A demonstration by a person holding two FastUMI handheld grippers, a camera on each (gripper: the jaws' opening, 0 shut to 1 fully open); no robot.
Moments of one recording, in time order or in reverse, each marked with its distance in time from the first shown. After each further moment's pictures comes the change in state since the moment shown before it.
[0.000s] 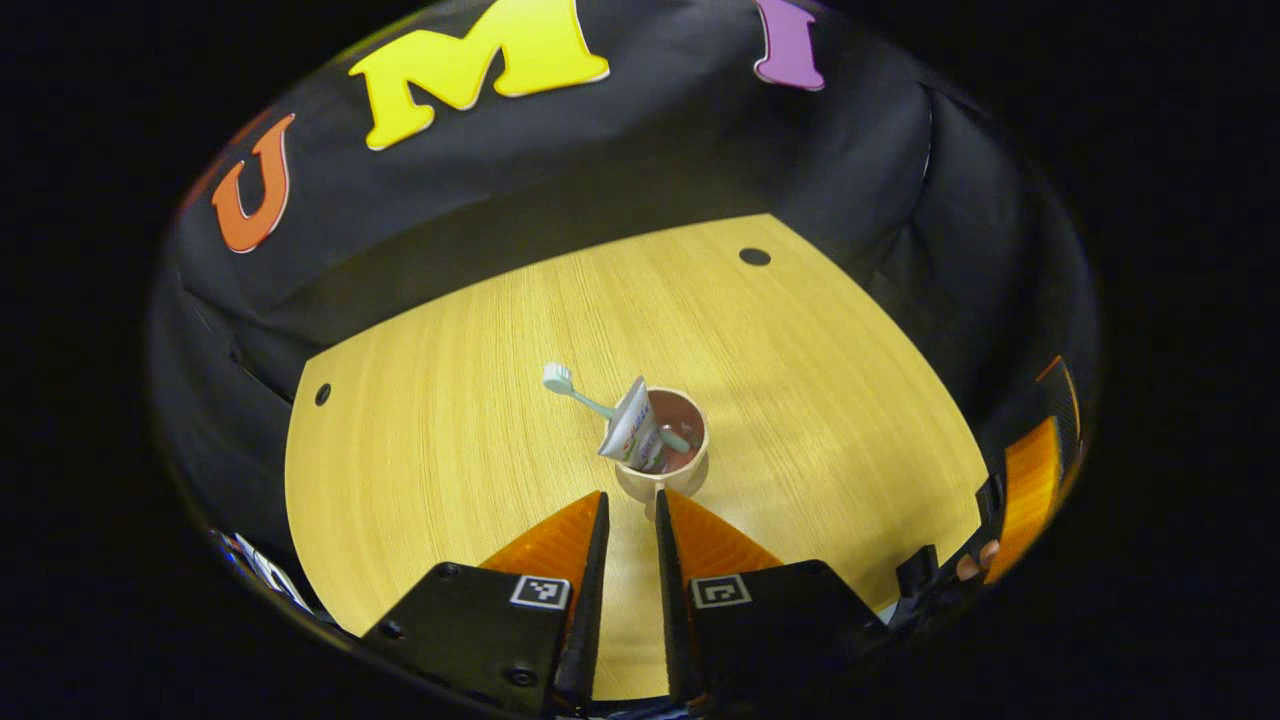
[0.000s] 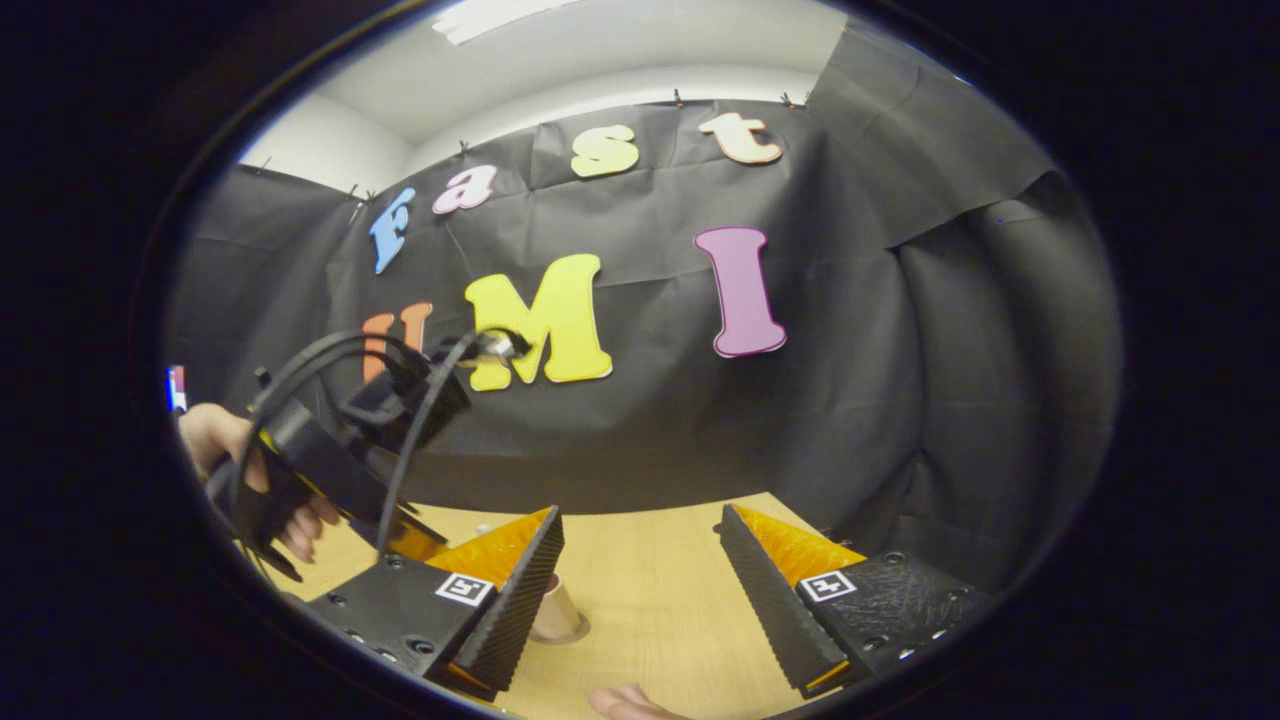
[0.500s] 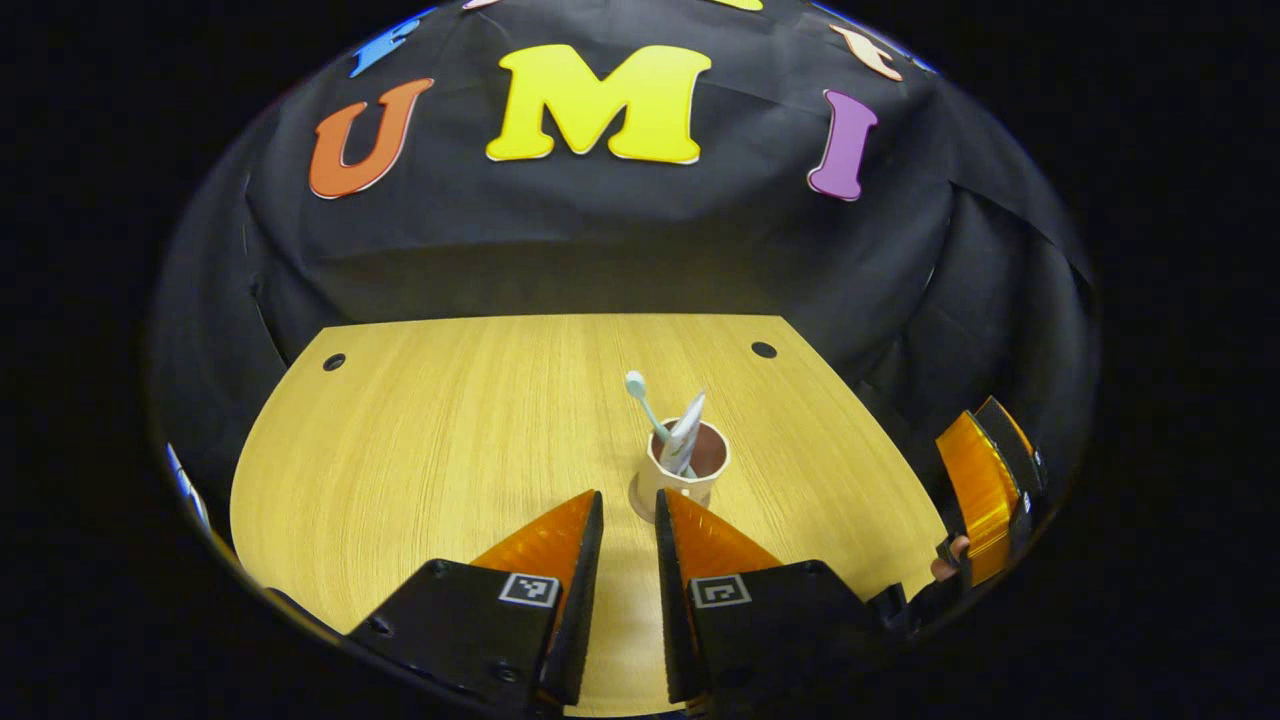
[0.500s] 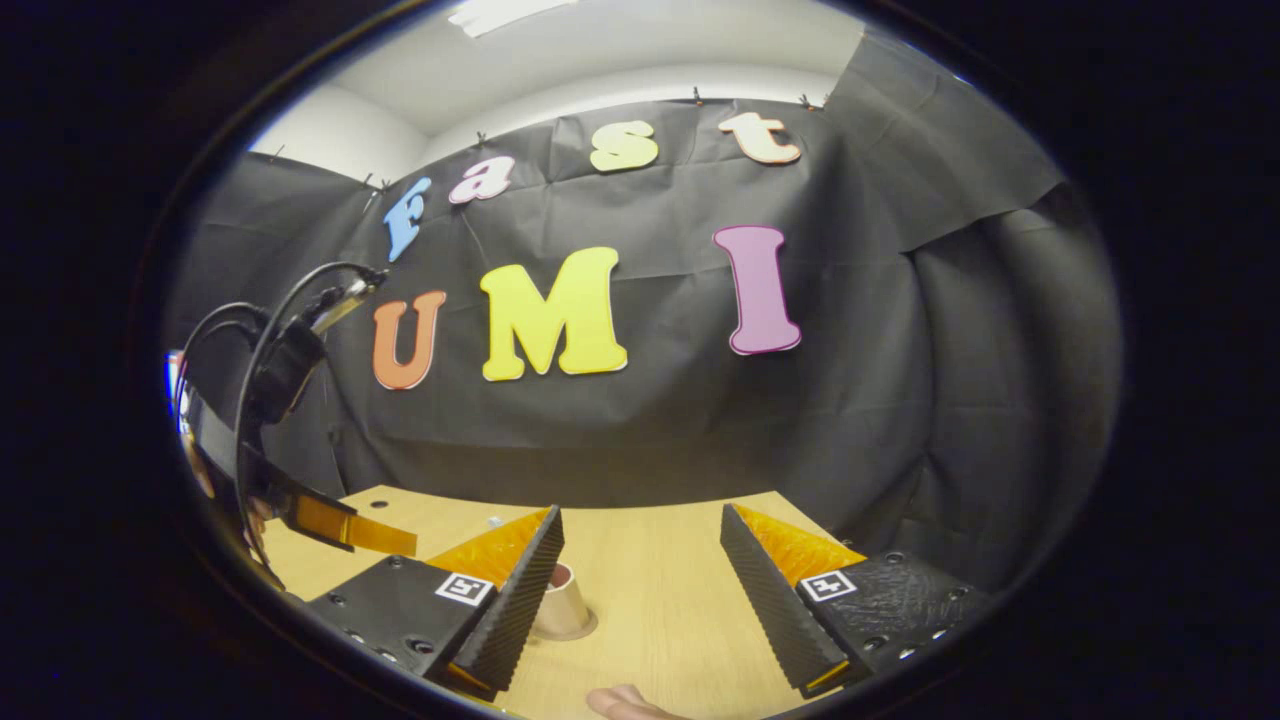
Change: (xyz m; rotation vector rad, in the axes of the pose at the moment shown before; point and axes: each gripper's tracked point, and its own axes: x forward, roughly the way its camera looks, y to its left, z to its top) left arm -0.021 0.036 0.011 -0.223 -0.291 -0.036; right arm 0.000 0.018 -0.008 -0.044 0.015 0.019
